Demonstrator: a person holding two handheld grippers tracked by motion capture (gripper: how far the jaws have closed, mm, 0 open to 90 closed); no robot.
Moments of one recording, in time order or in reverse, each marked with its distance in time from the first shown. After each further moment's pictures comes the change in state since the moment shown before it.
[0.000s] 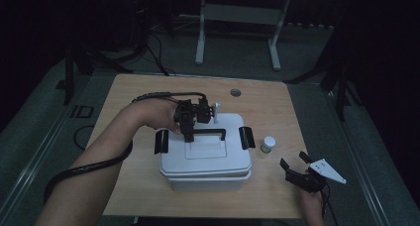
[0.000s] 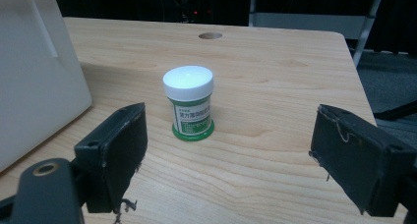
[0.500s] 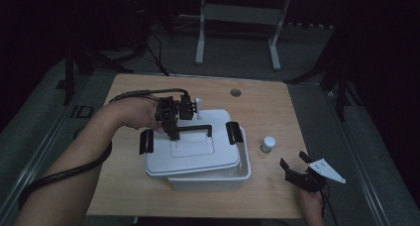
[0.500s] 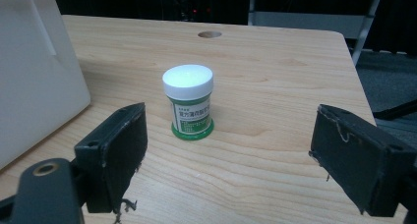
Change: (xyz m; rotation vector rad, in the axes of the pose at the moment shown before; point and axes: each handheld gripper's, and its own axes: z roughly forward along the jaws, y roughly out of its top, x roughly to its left) left arm -0.002 -0.041 -0.014 -0.021 0.003 -0.062; right arm 0.001 0.000 0.001 0.004 -0.004 -0.007
